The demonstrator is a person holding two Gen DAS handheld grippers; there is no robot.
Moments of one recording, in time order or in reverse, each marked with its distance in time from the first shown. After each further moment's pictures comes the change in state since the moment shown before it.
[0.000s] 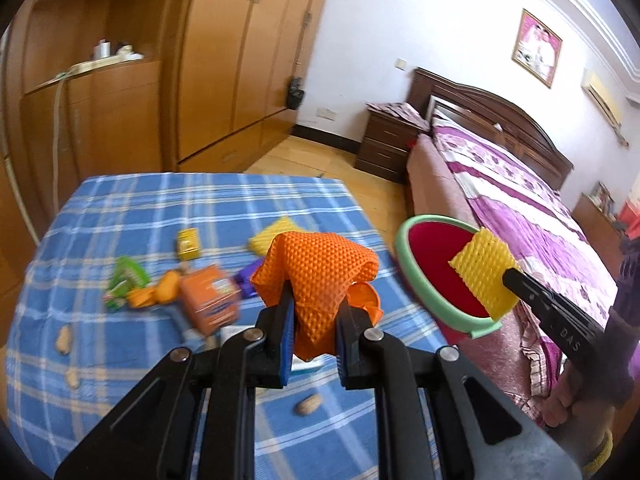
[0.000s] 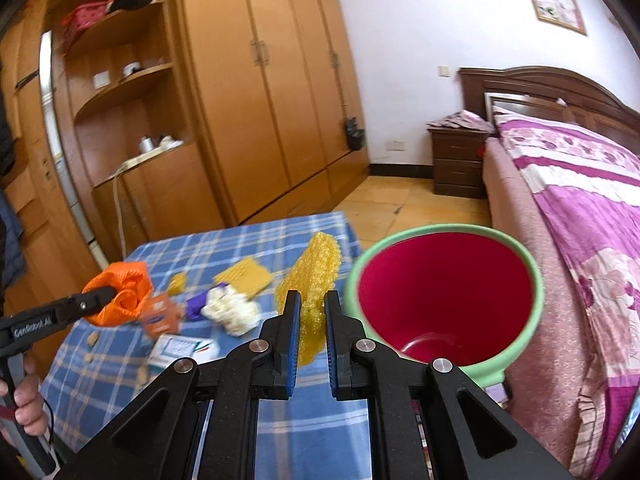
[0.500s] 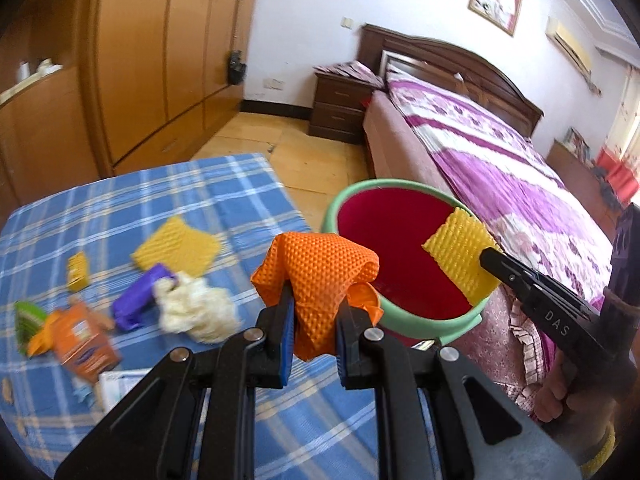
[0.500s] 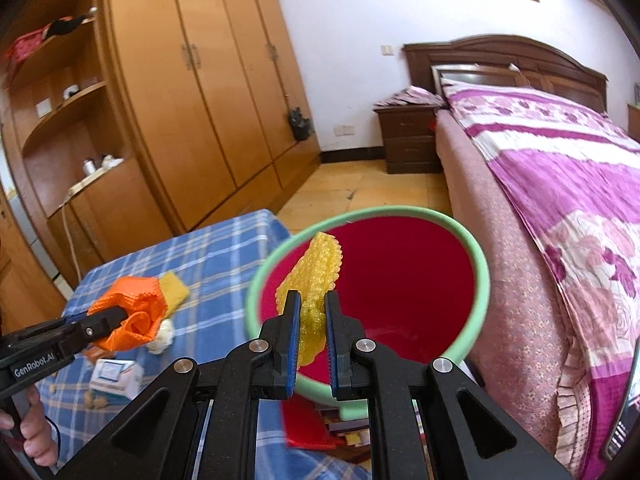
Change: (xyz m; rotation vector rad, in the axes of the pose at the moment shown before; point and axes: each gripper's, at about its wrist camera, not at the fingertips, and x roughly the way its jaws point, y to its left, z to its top) left arm 0.094 -0.092 0.010 0.152 0.126 -0.099; right arm 0.026 -0.083 0.002 0.137 0.042 -0.121
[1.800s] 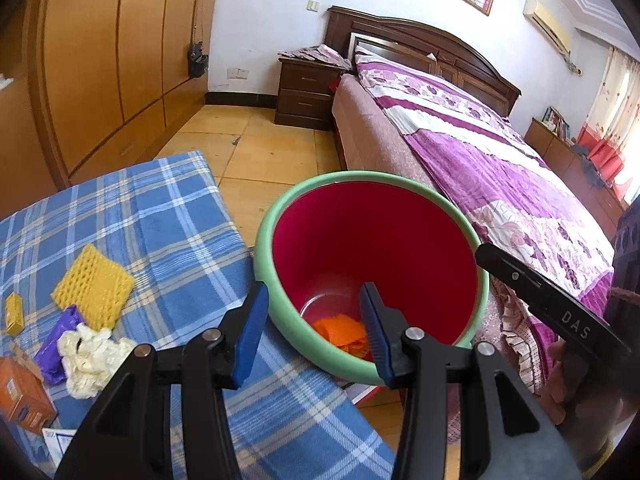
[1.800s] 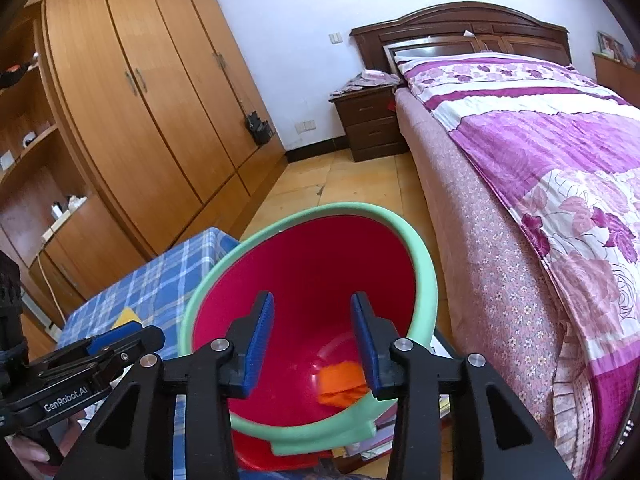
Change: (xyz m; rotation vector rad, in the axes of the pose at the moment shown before) left arm 0.061 -0.034 0.021 0.052 0.043 -0.086; right arm 0.019 -0.059 0.015 0.166 0.008 -0.046
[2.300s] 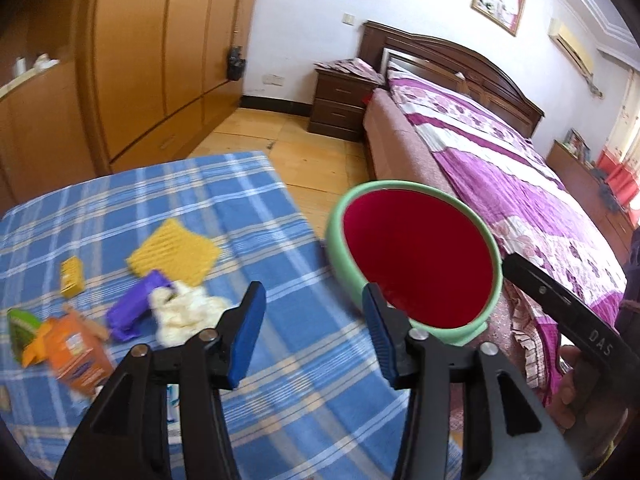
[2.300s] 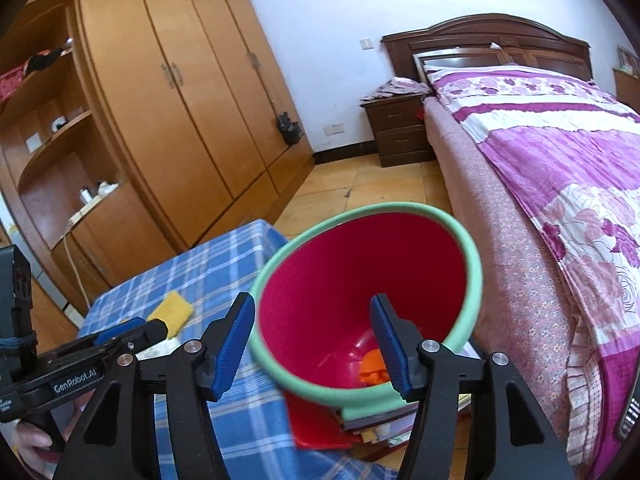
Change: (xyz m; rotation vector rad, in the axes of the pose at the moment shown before) left arm -0.060 0.044 -0.022 -0.075 -0.040 0.087; right arm -0.031 0.052 -0.015 -0.064 -0.008 0.074
